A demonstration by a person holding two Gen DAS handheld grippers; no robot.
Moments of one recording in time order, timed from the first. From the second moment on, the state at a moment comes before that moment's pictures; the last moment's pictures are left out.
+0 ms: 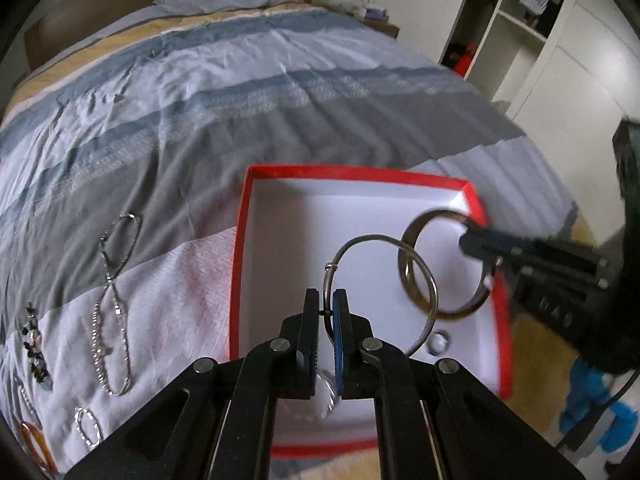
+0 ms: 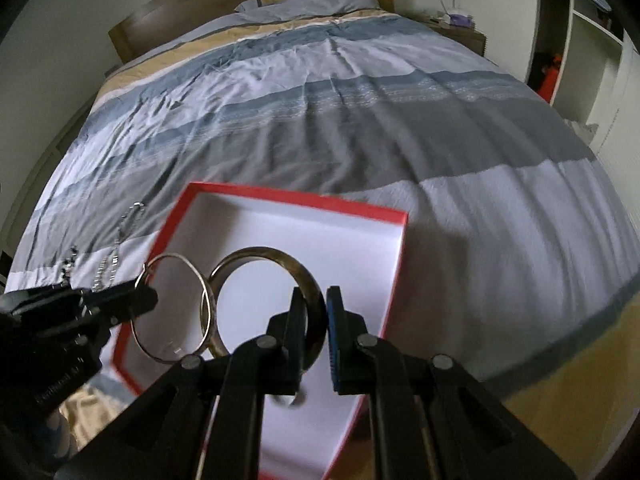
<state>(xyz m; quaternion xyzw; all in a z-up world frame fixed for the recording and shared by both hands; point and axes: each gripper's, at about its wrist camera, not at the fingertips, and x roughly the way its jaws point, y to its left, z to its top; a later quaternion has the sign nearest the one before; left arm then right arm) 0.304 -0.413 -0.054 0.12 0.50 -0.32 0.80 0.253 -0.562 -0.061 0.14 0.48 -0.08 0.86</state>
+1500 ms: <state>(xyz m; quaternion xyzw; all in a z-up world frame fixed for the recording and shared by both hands) 0.297 -0.393 -0.057 0.11 0.50 -0.32 0.80 0.247 -0.560 -0.053 0.08 0.48 -0.09 0.87</state>
